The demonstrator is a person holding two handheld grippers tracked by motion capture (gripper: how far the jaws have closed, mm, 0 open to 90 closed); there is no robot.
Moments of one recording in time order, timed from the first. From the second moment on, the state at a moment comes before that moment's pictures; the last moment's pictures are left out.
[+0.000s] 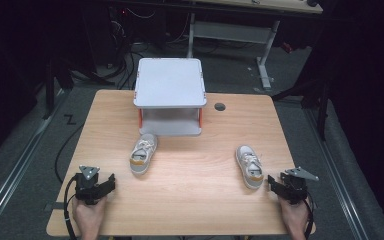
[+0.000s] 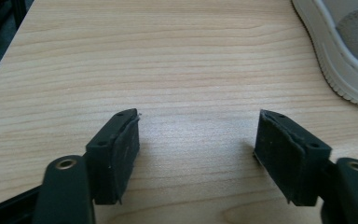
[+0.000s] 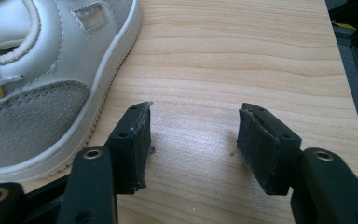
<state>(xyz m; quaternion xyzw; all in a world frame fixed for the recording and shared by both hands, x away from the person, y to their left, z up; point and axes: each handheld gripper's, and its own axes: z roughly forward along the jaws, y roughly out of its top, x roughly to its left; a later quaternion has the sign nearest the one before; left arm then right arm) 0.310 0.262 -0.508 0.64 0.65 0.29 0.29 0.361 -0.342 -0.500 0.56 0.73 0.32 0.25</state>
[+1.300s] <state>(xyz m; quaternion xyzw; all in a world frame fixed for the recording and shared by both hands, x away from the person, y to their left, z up) 0.312 0.245 -0.475 0.67 0.60 0.27 0.33 0.362 -0.341 -0.501 0.55 0.73 0.32 0.25</state>
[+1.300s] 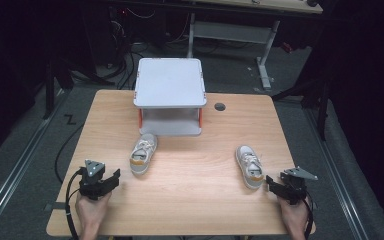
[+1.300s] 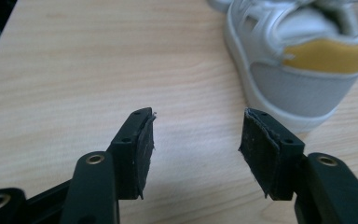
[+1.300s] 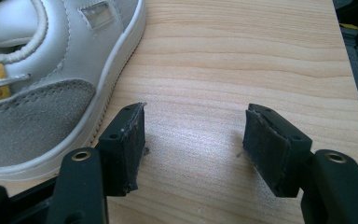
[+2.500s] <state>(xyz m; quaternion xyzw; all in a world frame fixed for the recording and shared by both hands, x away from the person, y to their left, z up) 0.394 0.205 -0.450 0.74 0.56 0.23 0.30 0.362 -0.341 -0.501 0.55 0.73 0.32 0.25</state>
